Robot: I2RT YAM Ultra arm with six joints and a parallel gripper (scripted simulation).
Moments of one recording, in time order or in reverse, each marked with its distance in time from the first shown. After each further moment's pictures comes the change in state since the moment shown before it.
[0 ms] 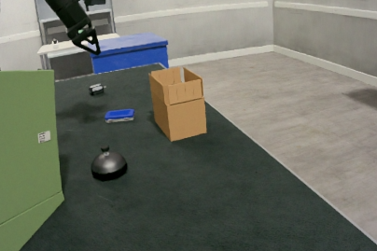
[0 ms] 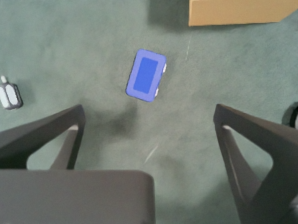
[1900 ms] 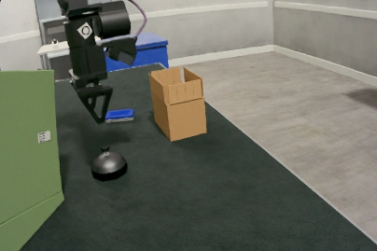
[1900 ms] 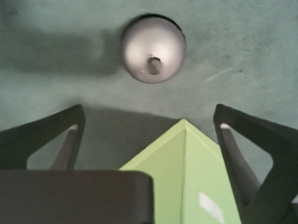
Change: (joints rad) arm -0.854 0.302 -0.246 0.026 -0.503 -0.904
